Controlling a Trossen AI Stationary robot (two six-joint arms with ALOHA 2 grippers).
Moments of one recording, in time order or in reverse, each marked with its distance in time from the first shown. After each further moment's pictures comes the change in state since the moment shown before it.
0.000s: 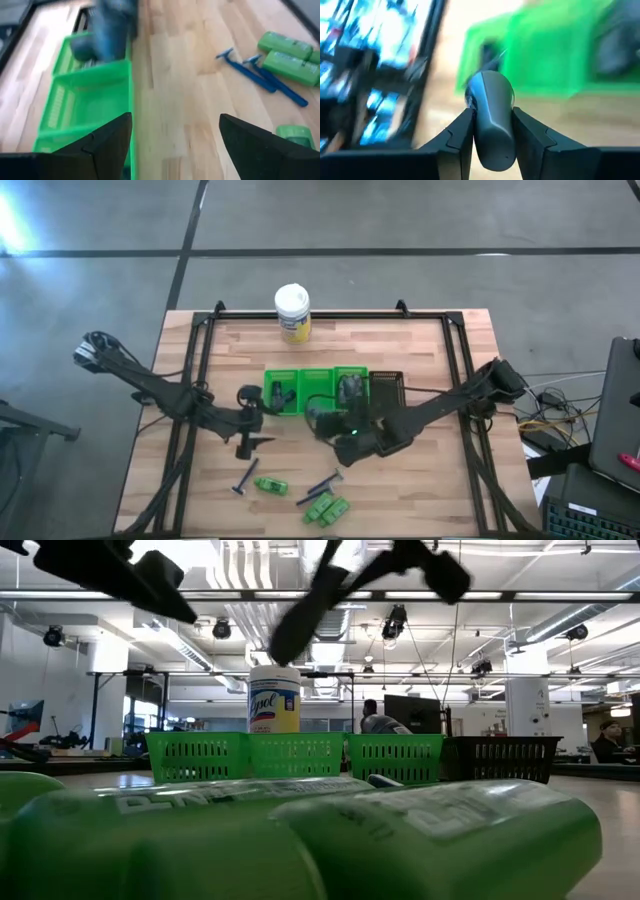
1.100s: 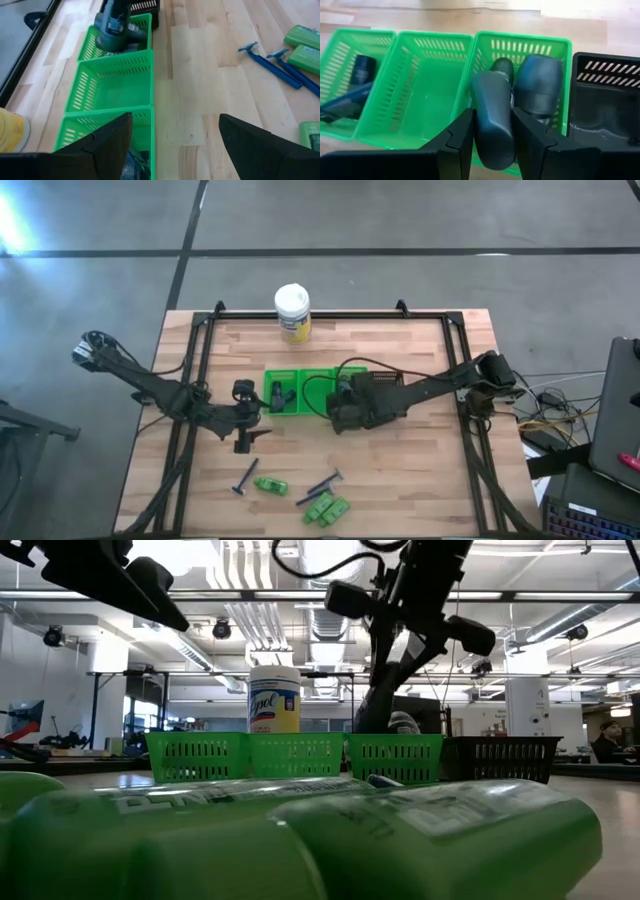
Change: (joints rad) left arm -0.001 -0.042 -0.003 -0.082 -0.084 -0.045; right arm -0.191 0.035 -0.084 -0.268 -0.113 -0.194
